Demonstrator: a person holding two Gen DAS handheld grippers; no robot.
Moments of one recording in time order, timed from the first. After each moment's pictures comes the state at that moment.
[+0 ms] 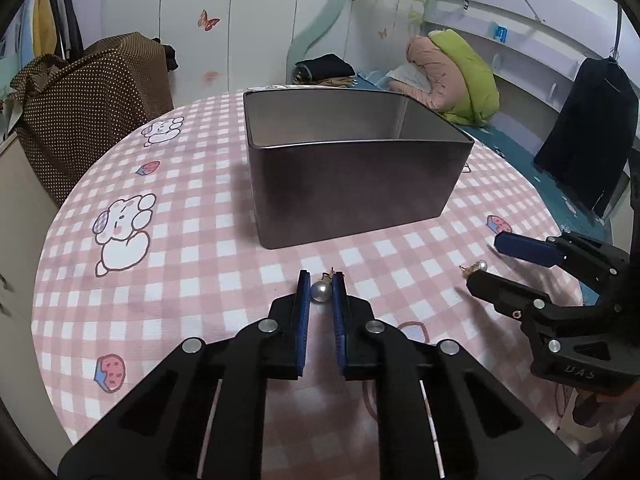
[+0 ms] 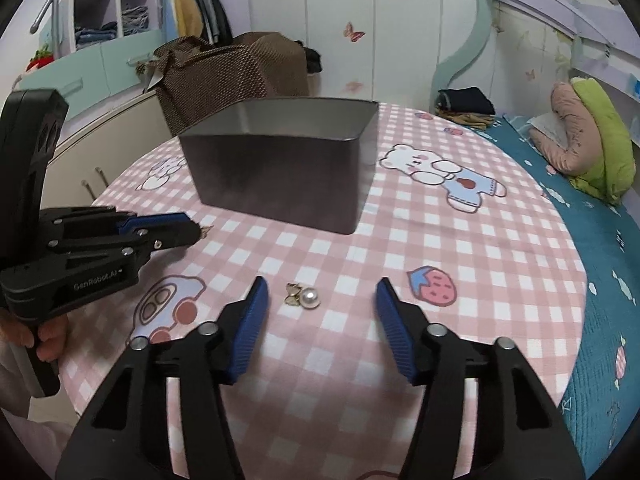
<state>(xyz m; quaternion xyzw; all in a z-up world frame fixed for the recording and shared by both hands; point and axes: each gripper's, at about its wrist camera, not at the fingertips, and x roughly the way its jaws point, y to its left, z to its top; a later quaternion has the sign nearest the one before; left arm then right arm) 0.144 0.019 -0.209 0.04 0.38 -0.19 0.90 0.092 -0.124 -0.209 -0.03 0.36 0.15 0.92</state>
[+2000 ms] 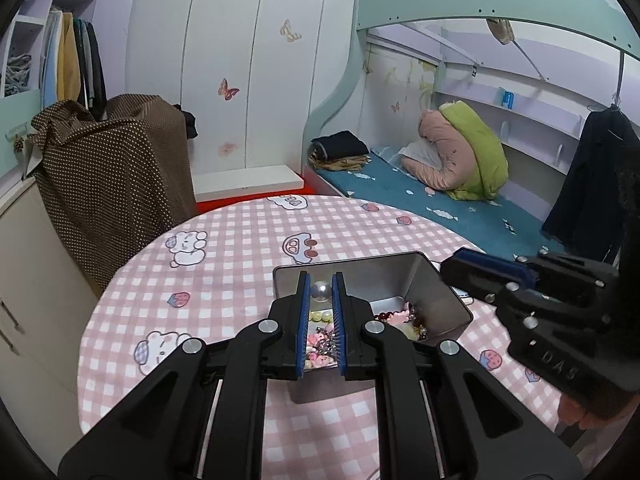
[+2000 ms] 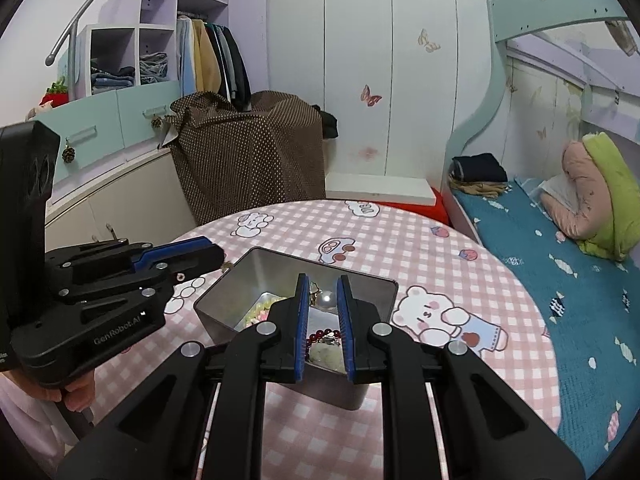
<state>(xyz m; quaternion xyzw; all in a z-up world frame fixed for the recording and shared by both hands) 0.184 0.018 -0.124 0.01 0.27 -0.17 0.95 0.155 -0.110 -0.126 -0.02 0.26 0.17 0.95</state>
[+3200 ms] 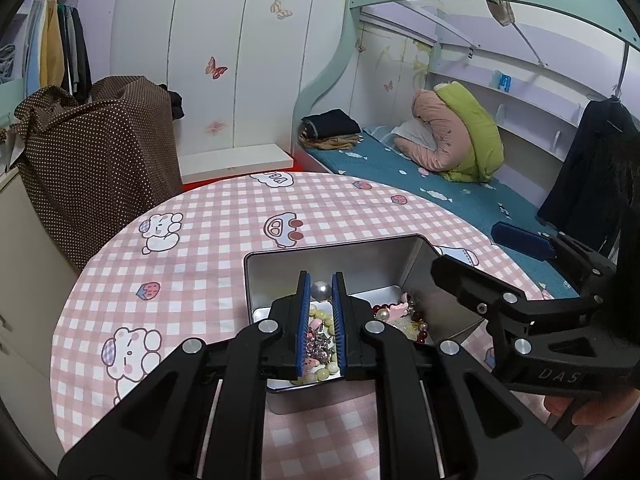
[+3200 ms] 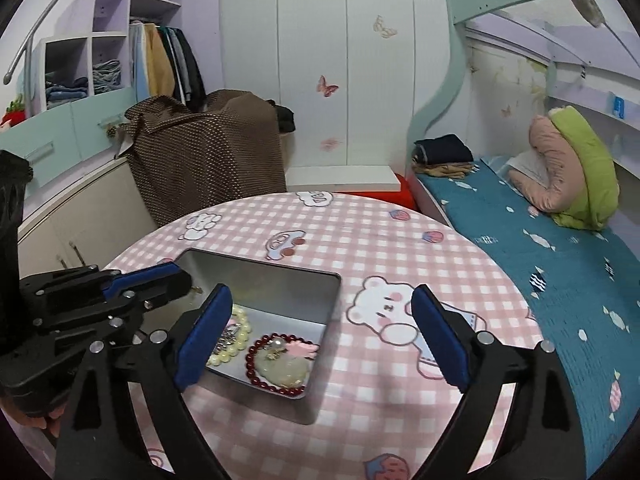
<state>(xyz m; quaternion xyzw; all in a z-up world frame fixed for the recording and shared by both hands) 0.211 0.003 -0.148 0.01 0.30 -0.19 0.93 0.177 -0.137 -0.142 0.00 0.27 0.09 0.96</state>
